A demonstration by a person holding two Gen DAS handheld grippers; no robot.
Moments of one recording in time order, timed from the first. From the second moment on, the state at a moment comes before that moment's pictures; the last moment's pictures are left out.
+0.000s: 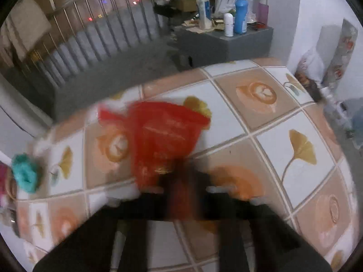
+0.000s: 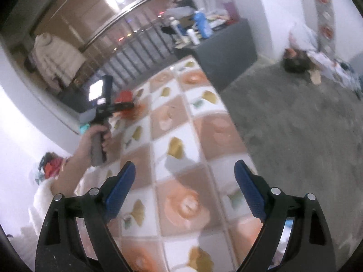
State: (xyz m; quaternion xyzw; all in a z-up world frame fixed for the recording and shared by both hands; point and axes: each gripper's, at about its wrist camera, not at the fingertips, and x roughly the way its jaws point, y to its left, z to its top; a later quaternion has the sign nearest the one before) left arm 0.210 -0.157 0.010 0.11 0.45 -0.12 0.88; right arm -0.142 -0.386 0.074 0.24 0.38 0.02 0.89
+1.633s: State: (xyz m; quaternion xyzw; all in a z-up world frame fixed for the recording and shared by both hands) left arm -0.014 0.181 0.080 -0.15 0.30 -0.03 0.94; right arm -0.228 -0.371 0.156 0.01 0.34 -0.08 0.94
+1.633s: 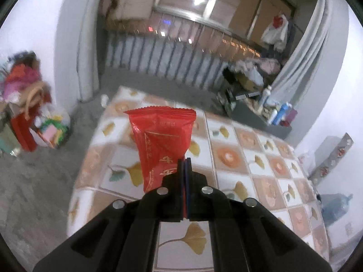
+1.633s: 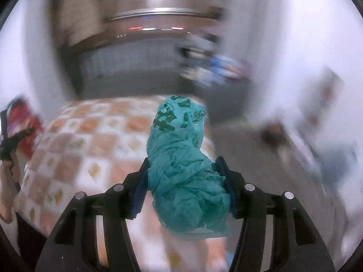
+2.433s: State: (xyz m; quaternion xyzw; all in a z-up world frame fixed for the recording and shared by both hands) left arm -0.220 -0.056 0.106 -0.04 0.29 -0.25 0.92; right arm -0.305 -0.528 -0.283 0.22 0.72 -0.16 0.64
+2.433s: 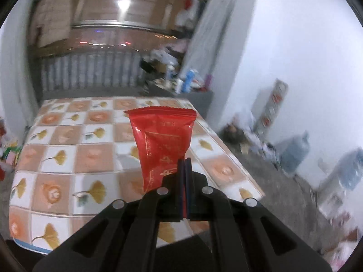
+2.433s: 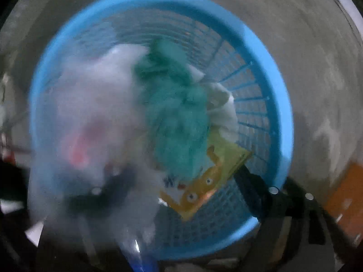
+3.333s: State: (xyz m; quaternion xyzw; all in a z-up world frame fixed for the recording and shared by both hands) left arm -0.261 -0.326 -0.144 0.17 0.61 -0.34 0.69; right arm -0.352 -0.544 -0.097 0.27 0.53 -0.14 0.79
